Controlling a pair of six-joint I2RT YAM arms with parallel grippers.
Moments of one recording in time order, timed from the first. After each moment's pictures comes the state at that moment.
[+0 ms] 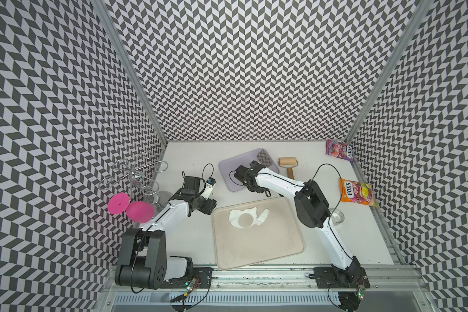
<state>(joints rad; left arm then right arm) -0.10 1.33 0.69 -0.40 0.20 0.37 0.79 2.30 1.98 -1.25 0.87 0.41</state>
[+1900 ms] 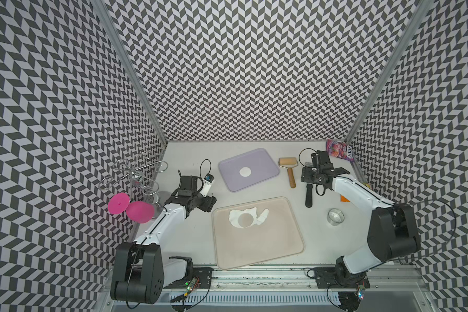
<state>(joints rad) -0.10 1.22 0.69 -0.38 0.21 0.36 0.21 1.52 1.11 -0.48 0.18 0.36</state>
